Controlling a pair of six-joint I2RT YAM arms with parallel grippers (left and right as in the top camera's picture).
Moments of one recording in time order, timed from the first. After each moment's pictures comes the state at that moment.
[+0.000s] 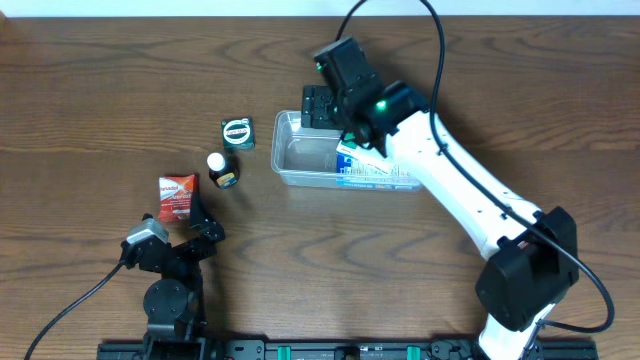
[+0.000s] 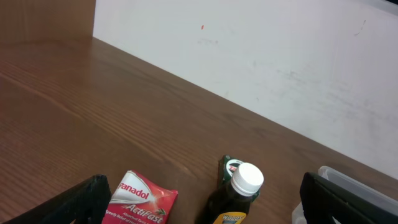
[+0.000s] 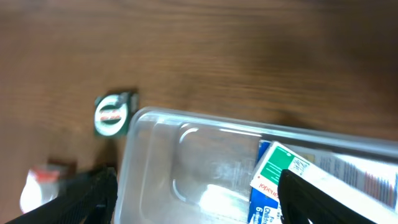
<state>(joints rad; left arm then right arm) -0.07 0.01 0.03 -0.10 -0.32 -0.40 0.64 1.91 1.71 -0.72 0.09 0.68</state>
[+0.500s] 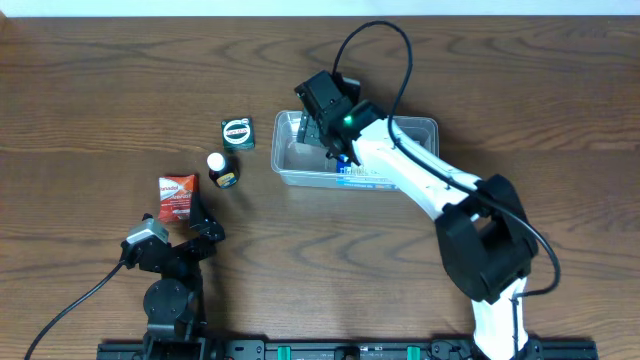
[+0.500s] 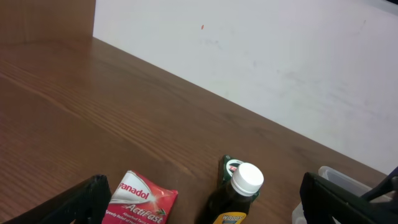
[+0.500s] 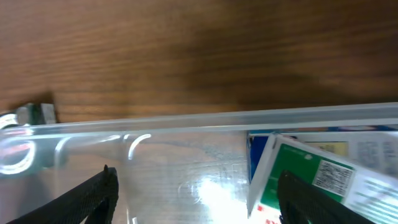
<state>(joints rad) -0.07 0.01 0.03 -0.10 -0.32 -0.40 0.66 2.10 1.64 -0.62 0.16 0.85</state>
